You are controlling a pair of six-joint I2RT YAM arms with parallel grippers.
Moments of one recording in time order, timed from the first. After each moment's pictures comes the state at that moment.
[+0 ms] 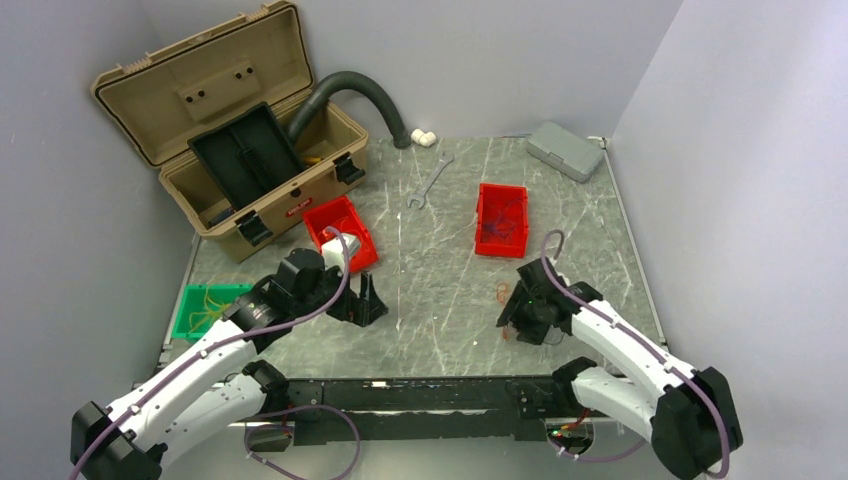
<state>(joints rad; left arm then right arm) -0.65 0.78 0.60 -0.43 0.24 -0.42 0.39 0.95 0.50 -0.77 0.01 0.97</state>
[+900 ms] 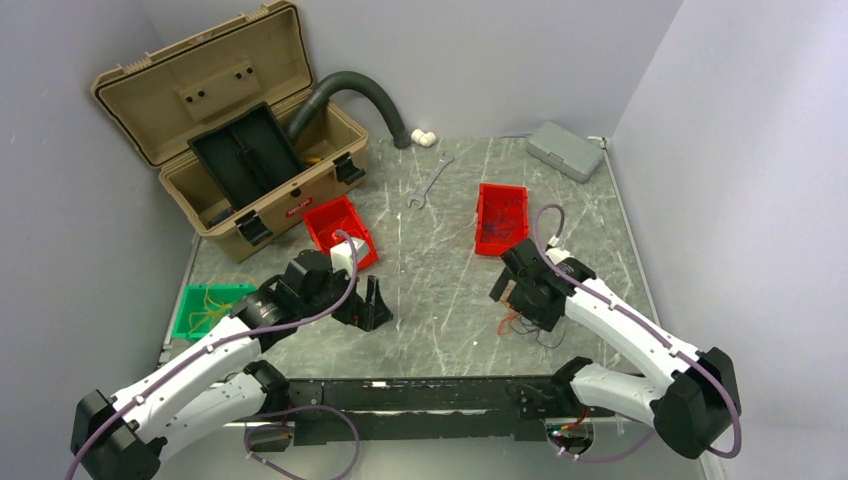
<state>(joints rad) -0.69 0.82 0.59 -0.40 0.26 -0.43 0.61 1.06 0.77 -0.95 0.29 1.14</state>
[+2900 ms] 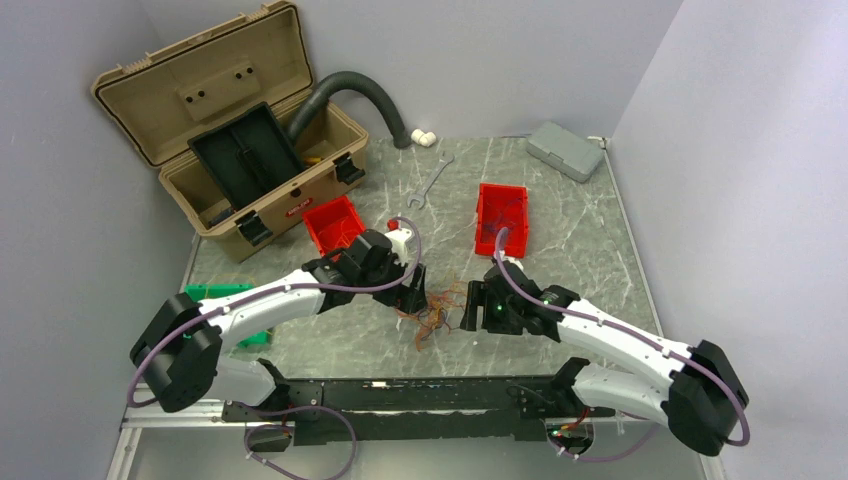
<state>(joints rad) -0.81 1.32 0.77 -0.21 0.19 -0.40 0.76 0.99 0.54 -0.55 0.02 0.80</state>
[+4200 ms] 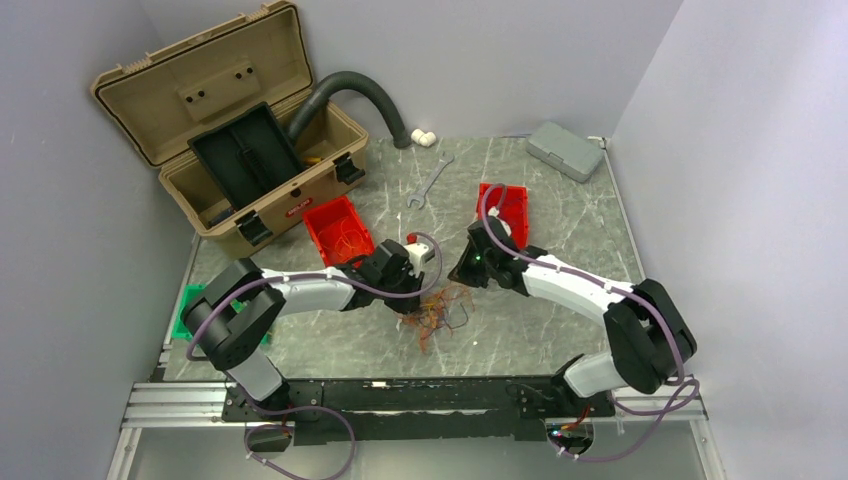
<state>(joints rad) -0.82 1.62 0.76 0.03 0.21 -0.31 0.63 1.43 0.78 -0.22 -0.01 0.98</state>
